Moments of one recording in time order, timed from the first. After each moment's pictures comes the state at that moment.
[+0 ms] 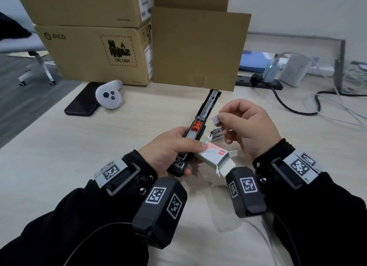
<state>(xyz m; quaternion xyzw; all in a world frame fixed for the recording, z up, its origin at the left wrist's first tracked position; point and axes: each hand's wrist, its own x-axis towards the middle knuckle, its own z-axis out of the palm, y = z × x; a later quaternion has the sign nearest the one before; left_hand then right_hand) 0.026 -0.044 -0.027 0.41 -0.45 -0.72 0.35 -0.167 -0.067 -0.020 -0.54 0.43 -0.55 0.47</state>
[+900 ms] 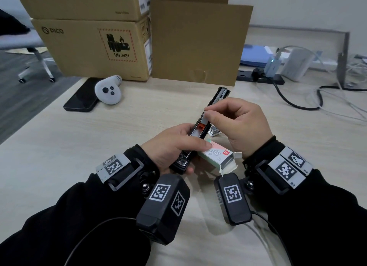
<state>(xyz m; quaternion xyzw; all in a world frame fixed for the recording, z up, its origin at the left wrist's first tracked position) 0.024 -0.043 -0.026 0.40 -0.48 -0.72 0.31 -0.148 -0.058 -0.017 -0.64 0.46 -0.53 0.32</state>
